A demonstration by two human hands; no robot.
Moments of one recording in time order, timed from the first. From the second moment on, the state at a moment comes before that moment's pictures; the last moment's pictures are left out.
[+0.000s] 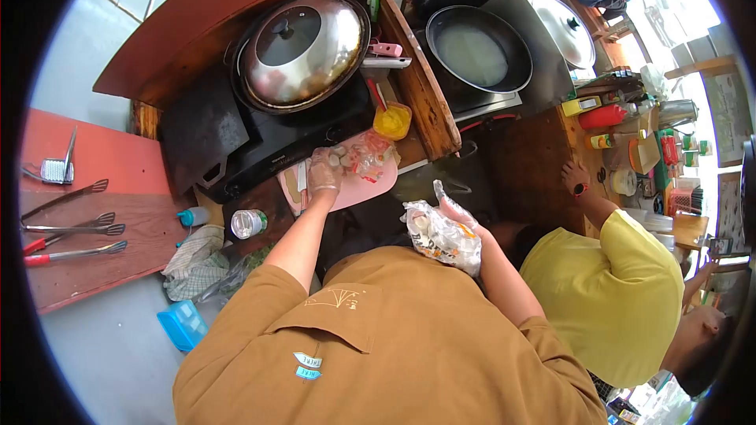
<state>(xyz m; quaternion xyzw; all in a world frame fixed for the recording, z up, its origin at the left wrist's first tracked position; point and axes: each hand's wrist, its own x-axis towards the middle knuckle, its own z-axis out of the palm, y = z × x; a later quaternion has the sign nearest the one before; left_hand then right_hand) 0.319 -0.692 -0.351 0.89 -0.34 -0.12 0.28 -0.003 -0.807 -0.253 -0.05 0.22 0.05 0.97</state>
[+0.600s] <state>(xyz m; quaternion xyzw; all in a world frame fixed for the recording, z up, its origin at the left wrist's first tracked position) 0.313 -0.655 -0.142 0.74 -0.41 -0.24 0.48 0.064 -0.802 -0.236 -0.06 0.18 0.07 0.98</state>
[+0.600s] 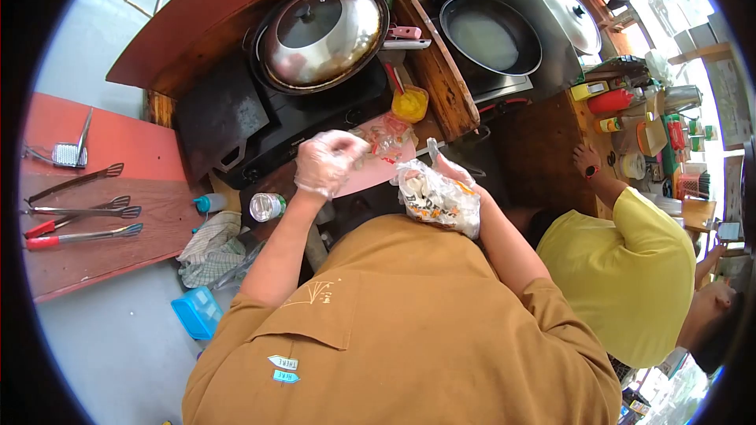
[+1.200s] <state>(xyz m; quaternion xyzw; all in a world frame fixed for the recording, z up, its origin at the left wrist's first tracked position) 0.304 -0.652 -0.063 0.60 -0.74 -0.30 -0.08 0.152 -0.769 -0.244 -0.25 0.24 0.06 0.94</state>
